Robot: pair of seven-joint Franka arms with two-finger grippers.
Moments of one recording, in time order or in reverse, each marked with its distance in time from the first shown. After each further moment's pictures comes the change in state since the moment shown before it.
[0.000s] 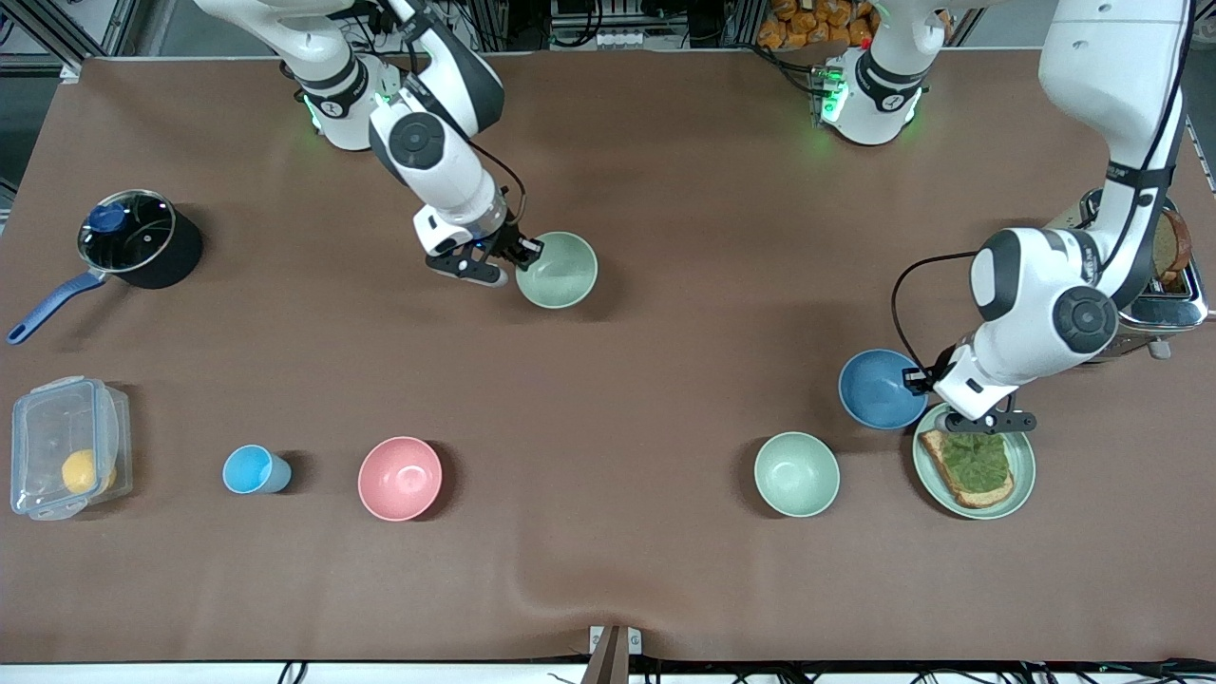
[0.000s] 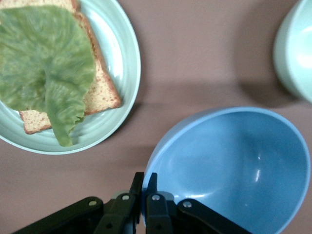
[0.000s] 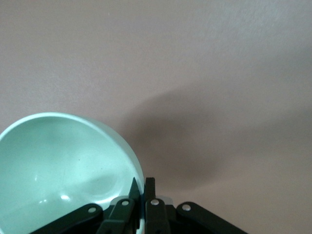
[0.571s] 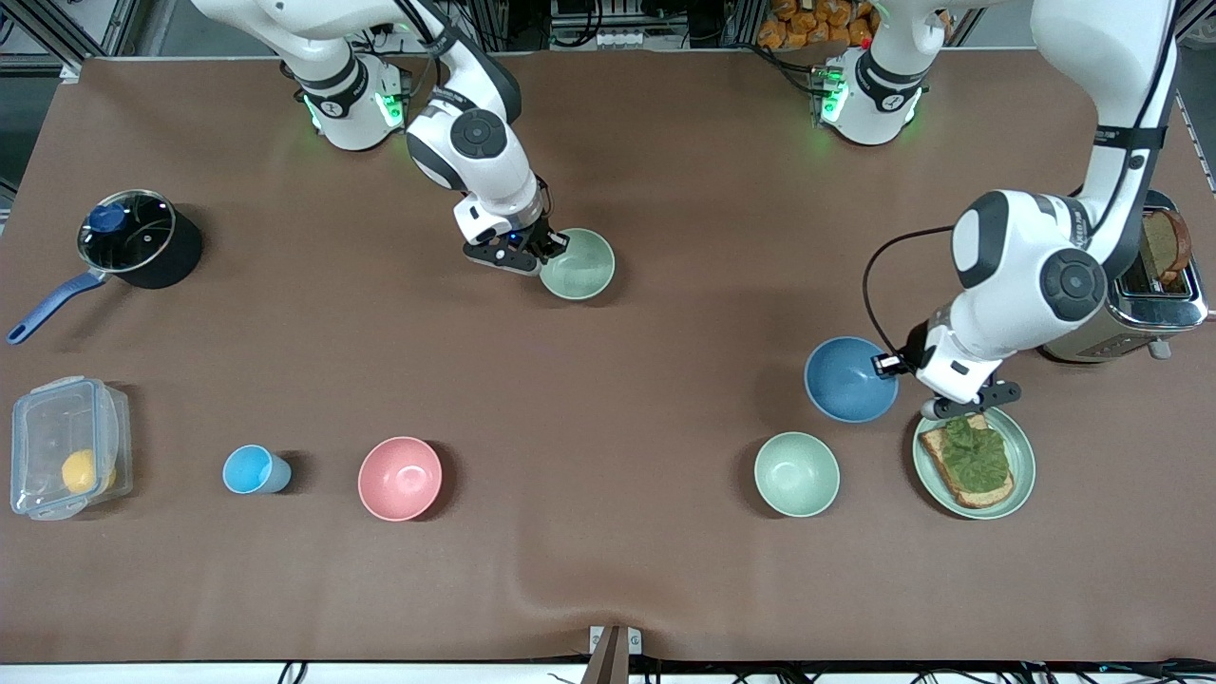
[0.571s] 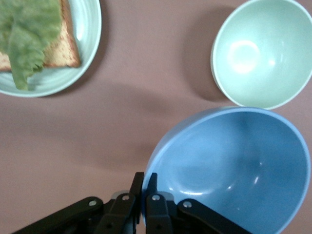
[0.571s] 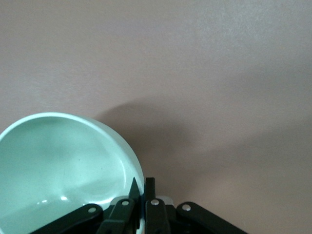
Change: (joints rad) left arm -0.003 -0.101 -0.108 -0.030 -0.048 -0.080 -0.308; right arm 0.069 0.132 -0.001 0.002 -0.318 0.047 0.294
